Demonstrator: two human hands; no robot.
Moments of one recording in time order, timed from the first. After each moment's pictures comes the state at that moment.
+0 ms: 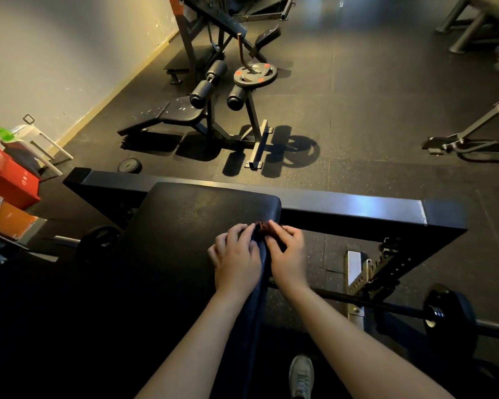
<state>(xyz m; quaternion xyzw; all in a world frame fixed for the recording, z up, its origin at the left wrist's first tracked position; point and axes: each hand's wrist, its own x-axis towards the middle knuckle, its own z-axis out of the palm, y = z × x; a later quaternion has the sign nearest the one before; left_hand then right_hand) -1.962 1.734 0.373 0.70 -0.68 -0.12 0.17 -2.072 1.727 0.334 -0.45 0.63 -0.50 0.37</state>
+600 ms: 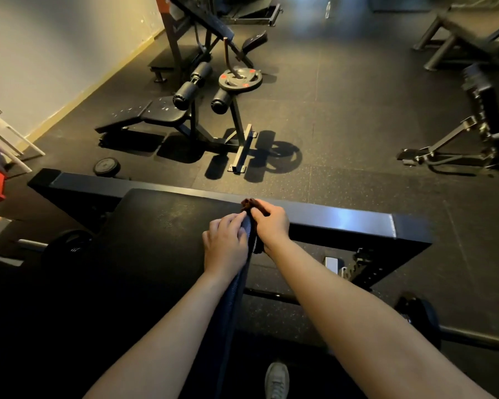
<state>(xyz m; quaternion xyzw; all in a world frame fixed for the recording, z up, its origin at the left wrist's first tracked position) -1.990 1.678 0.376 0.66 -0.71 -0.15 0.20 -2.106 1.634 0.363 -0.38 0.67 -0.45 0.45</state>
